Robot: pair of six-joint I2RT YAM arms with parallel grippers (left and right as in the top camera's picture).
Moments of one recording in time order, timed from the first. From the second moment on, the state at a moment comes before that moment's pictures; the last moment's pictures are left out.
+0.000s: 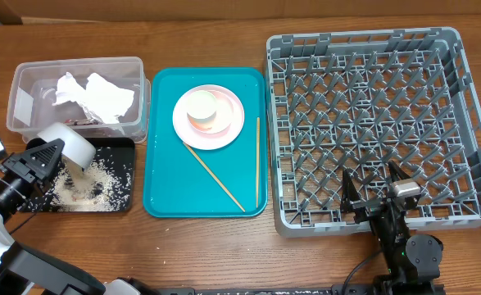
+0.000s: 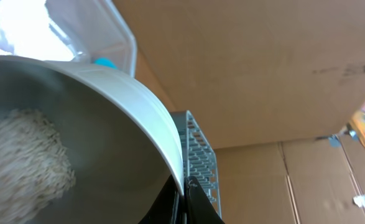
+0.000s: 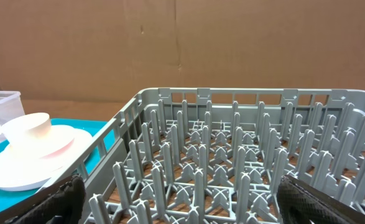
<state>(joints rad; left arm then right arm) 0.98 1.55 1.06 -0.85 1.40 0.05 0.08 0.01 0.02 -0.02 -0.13 0.05</state>
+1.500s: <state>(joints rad) 0.94 1.55 1.06 -0.89 1.54 0.26 0.08 0.01 0.02 -0.02 -0.13 0.05</state>
